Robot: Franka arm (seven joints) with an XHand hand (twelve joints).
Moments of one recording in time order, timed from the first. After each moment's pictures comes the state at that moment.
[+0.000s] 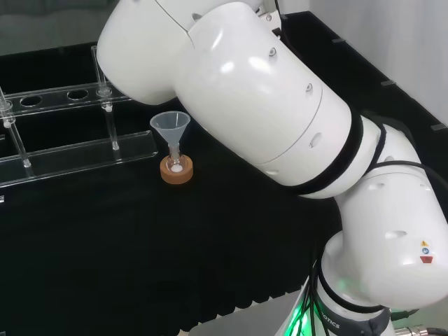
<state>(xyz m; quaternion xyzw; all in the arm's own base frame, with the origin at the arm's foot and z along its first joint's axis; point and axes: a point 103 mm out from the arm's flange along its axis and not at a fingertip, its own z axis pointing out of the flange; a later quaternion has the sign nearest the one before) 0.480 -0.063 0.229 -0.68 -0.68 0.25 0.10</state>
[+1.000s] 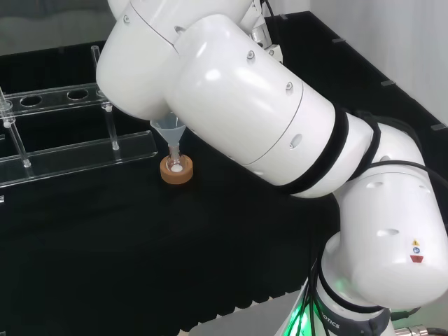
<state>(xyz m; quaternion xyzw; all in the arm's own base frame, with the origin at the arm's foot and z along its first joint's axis) 0.488 -0.079 0.155 -0.67 -0.69 0.24 0.08</state>
